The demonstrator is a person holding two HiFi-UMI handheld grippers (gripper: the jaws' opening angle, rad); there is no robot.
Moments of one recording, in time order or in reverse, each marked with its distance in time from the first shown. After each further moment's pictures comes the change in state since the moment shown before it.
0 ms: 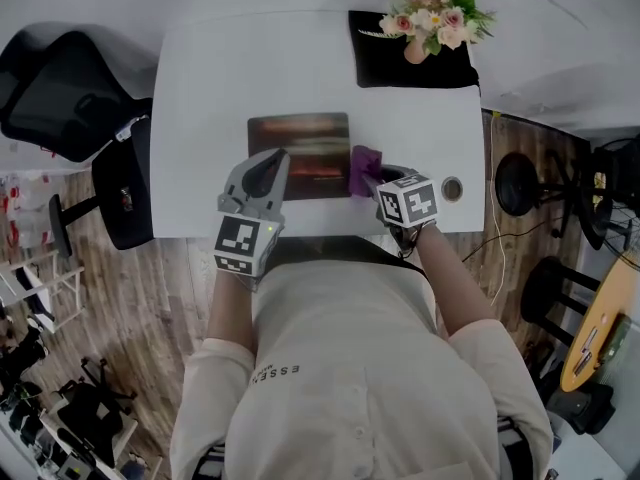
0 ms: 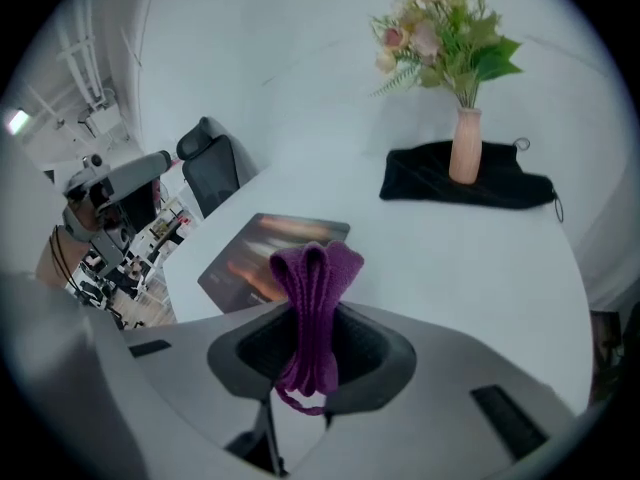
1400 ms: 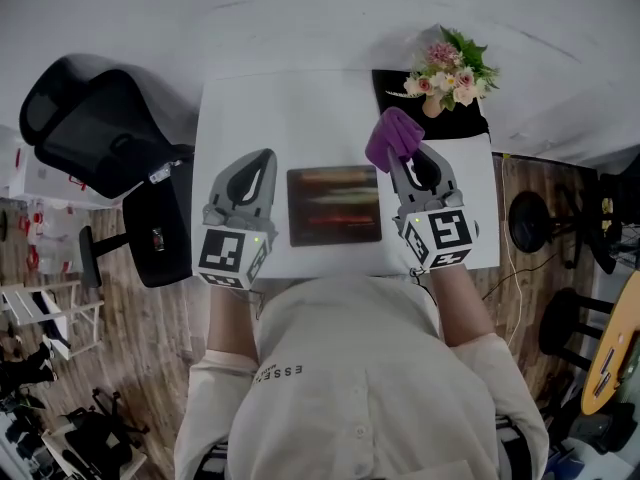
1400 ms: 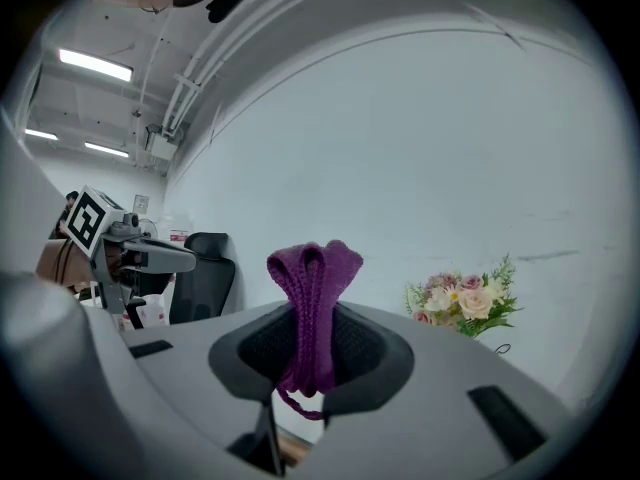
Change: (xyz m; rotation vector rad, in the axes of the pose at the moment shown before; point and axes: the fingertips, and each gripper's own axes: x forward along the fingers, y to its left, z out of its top) left arm -0.051 0.103 0.117 0.073 -0.194 0.111; right arm -0.147 0.071 0.225 -0.271 -0.858 -0.191
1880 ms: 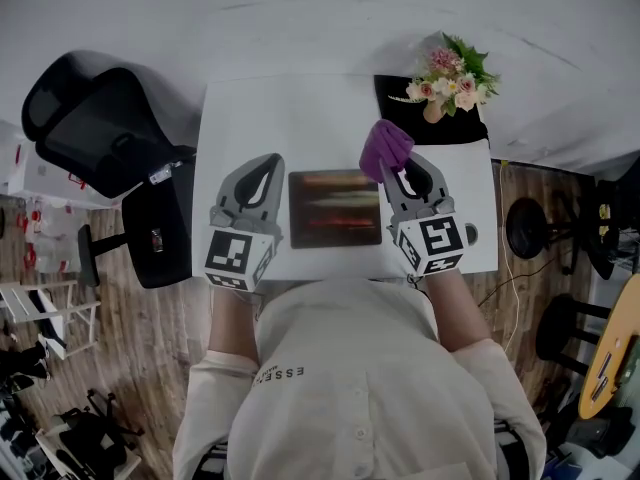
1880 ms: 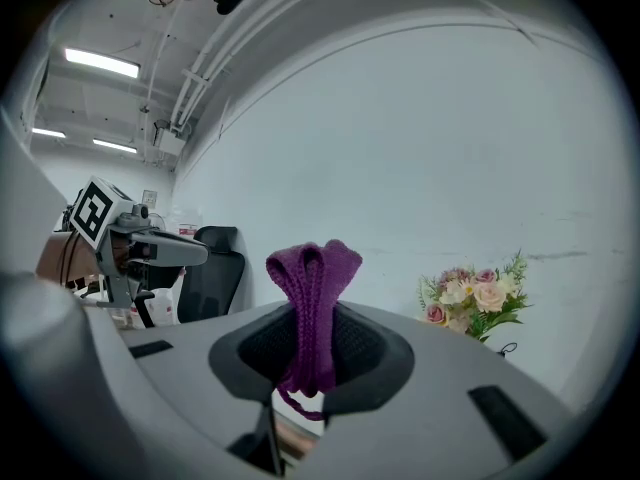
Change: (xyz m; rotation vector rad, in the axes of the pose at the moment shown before) left arm -0.002 -0.007 -0.004 0.004 0.005 -0.020; right arm 0.001 0.020 -0.011 -0.030 0.032 0.039
